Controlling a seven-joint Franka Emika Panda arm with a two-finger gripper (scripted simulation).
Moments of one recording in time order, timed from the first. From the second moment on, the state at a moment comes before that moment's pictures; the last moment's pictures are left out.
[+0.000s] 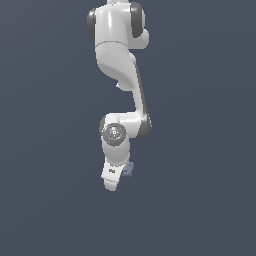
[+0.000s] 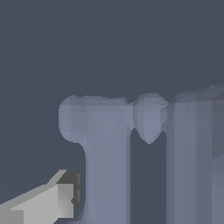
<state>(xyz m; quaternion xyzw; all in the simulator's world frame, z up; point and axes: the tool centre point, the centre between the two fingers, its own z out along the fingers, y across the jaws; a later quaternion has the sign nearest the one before) 0.085 -0.038 0.023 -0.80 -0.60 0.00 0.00</state>
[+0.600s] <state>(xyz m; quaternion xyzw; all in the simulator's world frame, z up) 0.091 -0.041 0.031 -0.80 -0.60 -0.01 -0.01</state>
